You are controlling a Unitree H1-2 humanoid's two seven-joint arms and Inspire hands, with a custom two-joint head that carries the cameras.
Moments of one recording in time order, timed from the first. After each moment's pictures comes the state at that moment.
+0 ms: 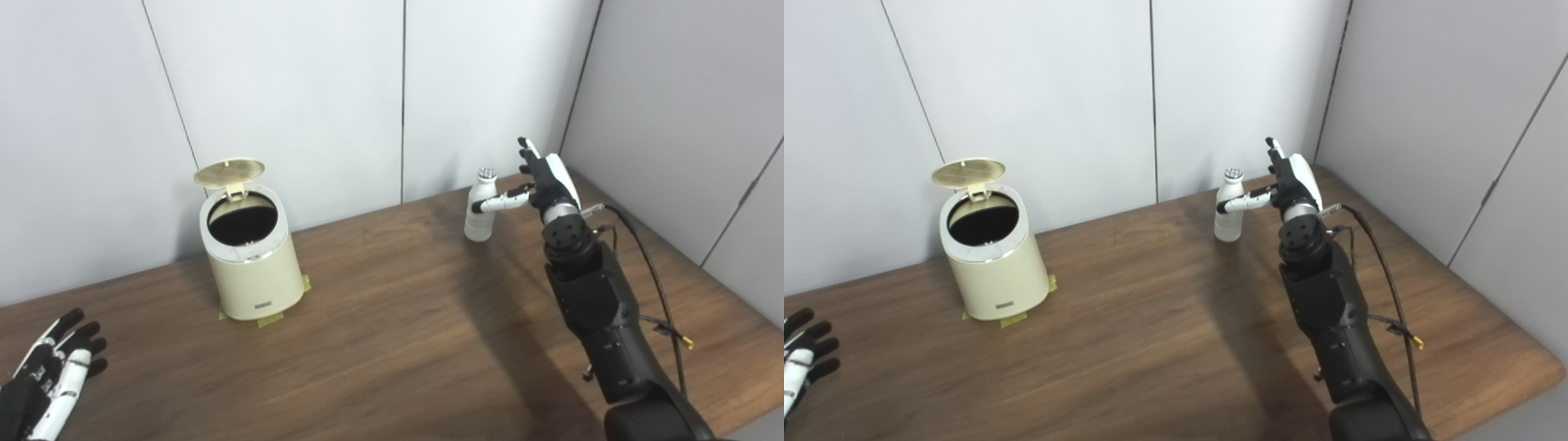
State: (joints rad) left arm -0.11 0.21 0.10 -0.40 -0.05 0.47 -0.05; right arm -0.50 -0.40 -0.25 0.23 -0.42 0.47 -0.03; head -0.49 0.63
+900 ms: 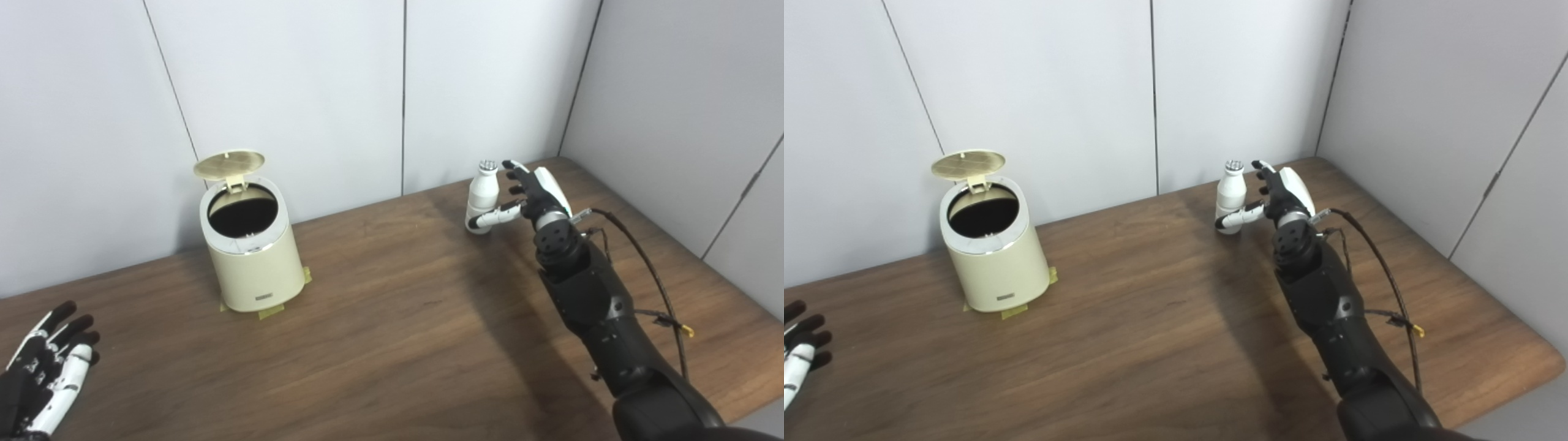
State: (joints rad) left arm -0.11 0.21 0.10 -0.40 -0.02 0.47 -0.05; right arm -0.49 -0.44 -0.13 0.35 -0.38 0.47 -0.07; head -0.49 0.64
